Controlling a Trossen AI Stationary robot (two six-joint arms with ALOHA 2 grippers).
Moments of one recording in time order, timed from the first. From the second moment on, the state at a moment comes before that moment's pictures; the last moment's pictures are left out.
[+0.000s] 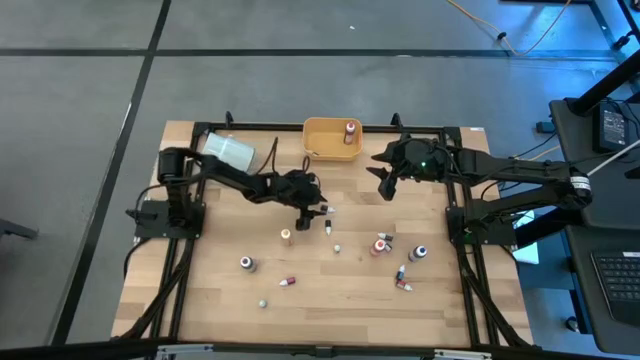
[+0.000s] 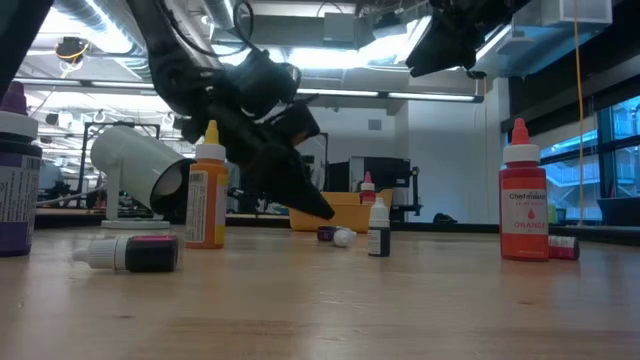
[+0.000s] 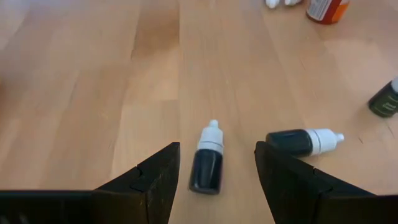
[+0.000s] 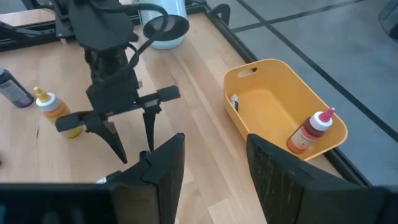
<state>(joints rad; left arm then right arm) 0.18 1.86 0.79 0.44 0.15 0.18 -0.15 1.10 0.98 -0.44 0.24 0.13</state>
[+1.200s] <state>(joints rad) 0.16 1.87 0.79 0.41 0.08 0.19 -0.15 1.10 0.98 -0.44 0.24 0.13</state>
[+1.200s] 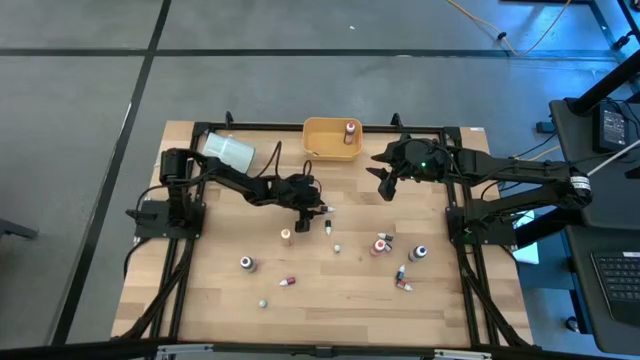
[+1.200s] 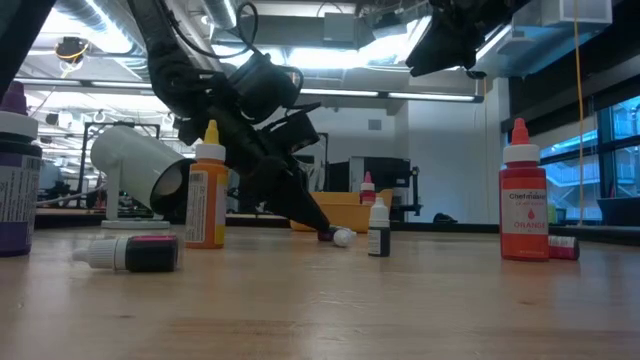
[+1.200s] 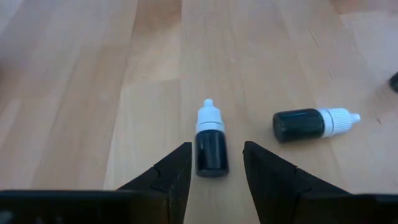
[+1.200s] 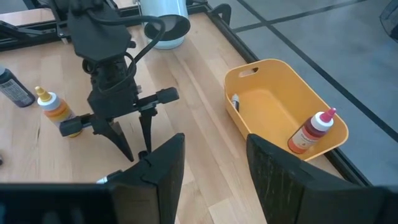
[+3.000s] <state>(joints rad) 0.48 1.72 1.27 -0.23 -0.05 0.06 -0.15 1.10 0.98 -0.45 0.24 0.13</state>
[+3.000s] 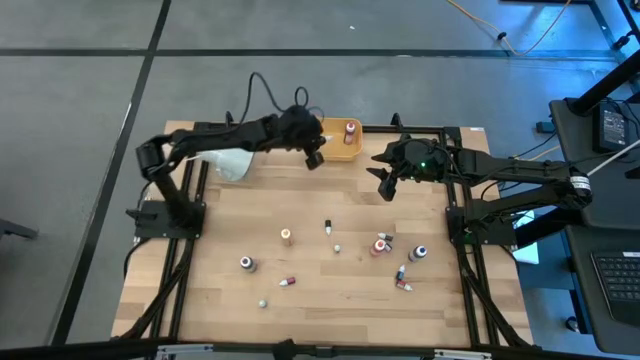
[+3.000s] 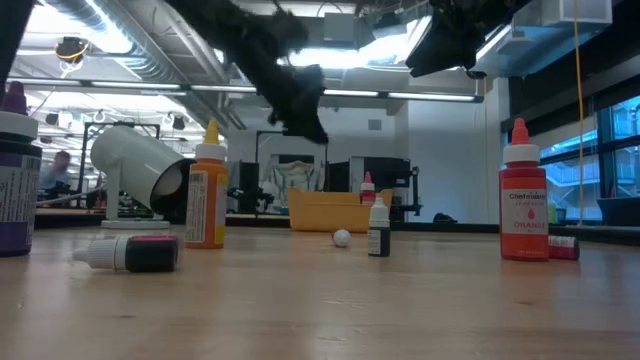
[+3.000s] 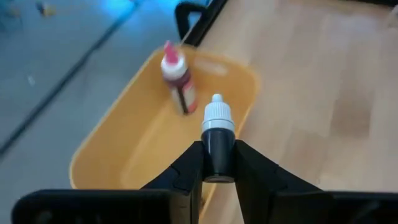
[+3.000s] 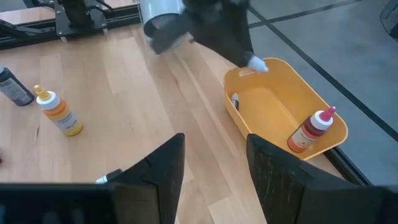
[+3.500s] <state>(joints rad) 0.52 1.96 1.28 -0.19 -0.06 0.02 -0.15 1.10 0.98 -0.45 0.24 0.13</state>
